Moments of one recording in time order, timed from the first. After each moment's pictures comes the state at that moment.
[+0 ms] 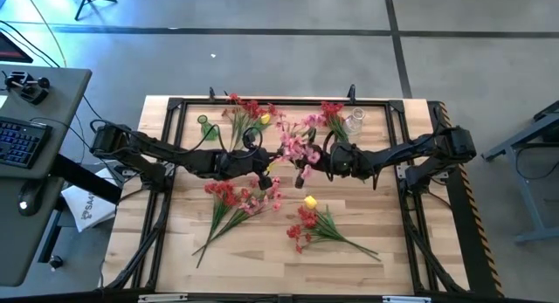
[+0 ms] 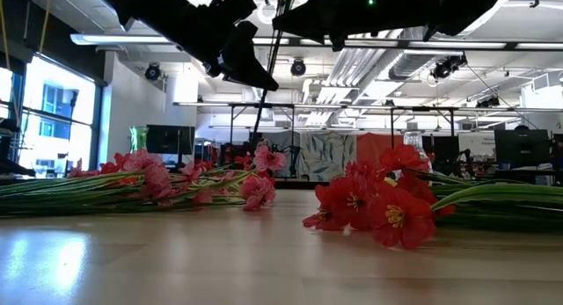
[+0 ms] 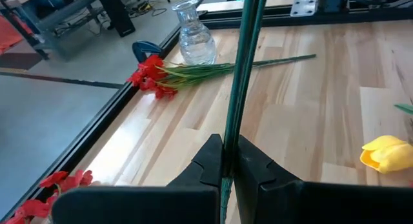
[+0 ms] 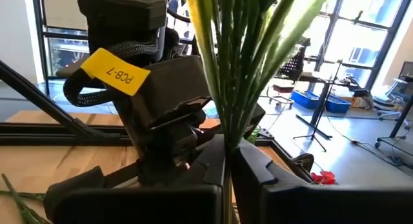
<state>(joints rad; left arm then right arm) -0.07 1.51 0.81 0.23 -0.53 0.03 0.04 1.56 0.81 0.77 0.26 -0.17</state>
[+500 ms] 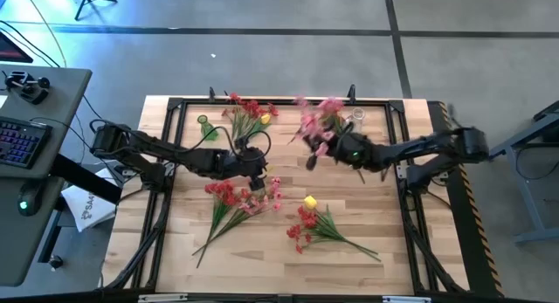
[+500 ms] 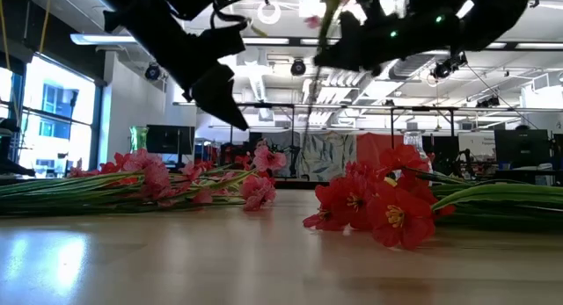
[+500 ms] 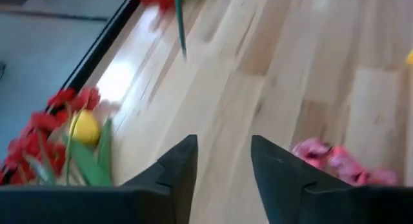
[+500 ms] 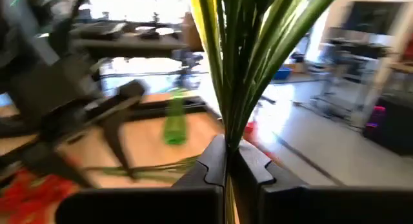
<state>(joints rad) -0.04 1.51 0.81 -0.11 -0.53 -0.09 -0.11 1.38 0.61 0.74 0.40 -0.09</state>
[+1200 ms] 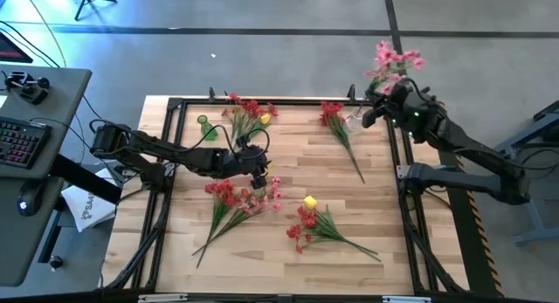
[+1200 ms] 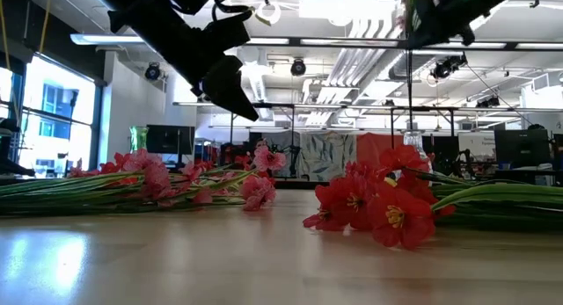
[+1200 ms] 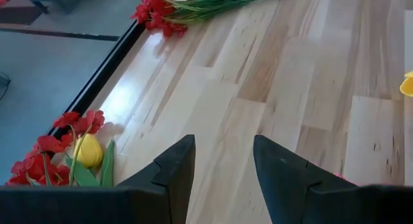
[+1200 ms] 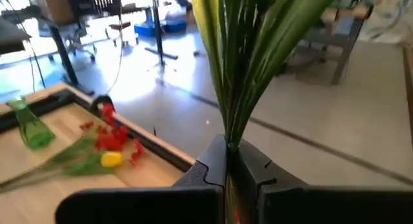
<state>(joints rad) -0.04 1.51 0.81 0.00 -0.54 -0.04 -0.55 0.75 0.80 -0.31 0.38 0.08</state>
